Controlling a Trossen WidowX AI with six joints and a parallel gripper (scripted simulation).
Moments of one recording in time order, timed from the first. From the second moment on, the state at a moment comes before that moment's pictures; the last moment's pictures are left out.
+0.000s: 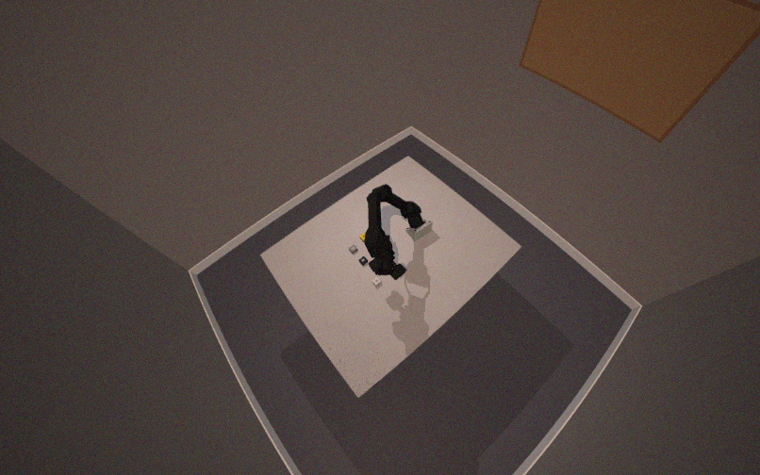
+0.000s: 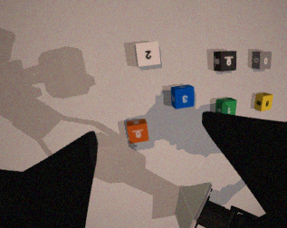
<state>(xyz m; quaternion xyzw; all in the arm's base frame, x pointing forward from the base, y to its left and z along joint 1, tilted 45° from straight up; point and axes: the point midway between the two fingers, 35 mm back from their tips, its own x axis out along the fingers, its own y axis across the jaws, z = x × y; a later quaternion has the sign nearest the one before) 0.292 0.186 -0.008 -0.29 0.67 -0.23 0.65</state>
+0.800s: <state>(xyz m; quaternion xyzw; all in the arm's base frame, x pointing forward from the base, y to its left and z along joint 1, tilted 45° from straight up) 0.340 0.172 -0.002 -0.29 0.67 -0.24 0.65</state>
